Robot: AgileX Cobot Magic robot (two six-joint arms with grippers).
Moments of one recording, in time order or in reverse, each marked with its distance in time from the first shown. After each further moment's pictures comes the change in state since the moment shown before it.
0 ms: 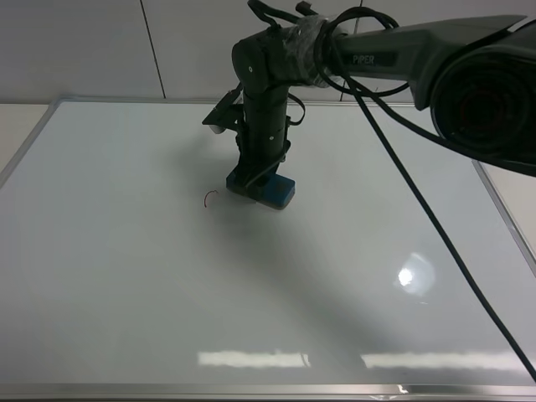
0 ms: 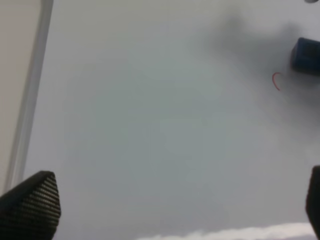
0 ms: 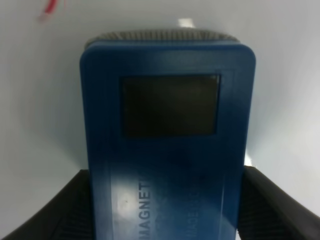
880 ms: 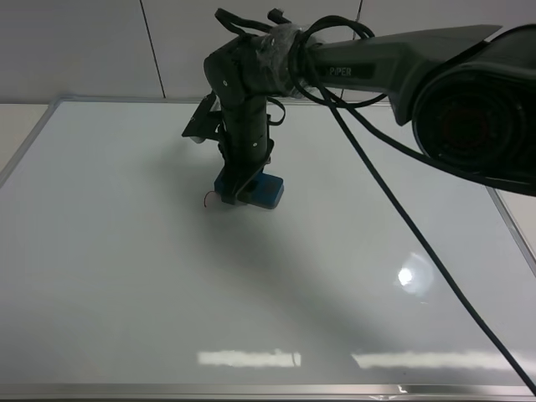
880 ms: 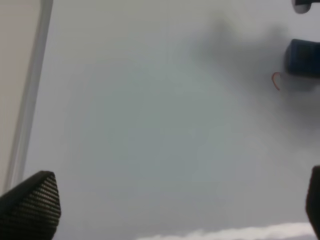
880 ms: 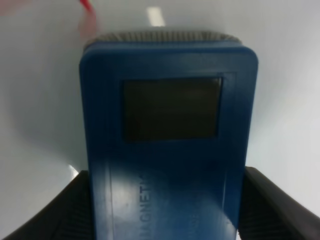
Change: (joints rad) left arm 0.000 0.000 0.000 0.000 0.000 0.000; right arm 0.083 0.009 -0.028 -0.080 -0.012 -0.020
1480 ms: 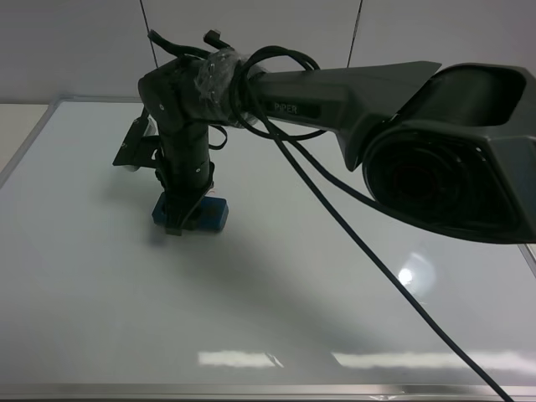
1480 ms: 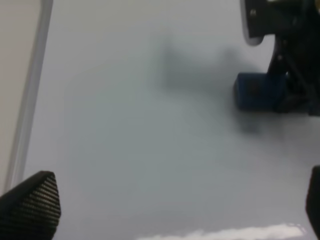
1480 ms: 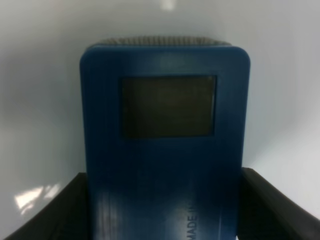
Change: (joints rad) left arm 0.000 0.000 0.000 0.000 0.000 0.000; right arm 0.153 0.083 -0.125 0.130 0.000 -0.109
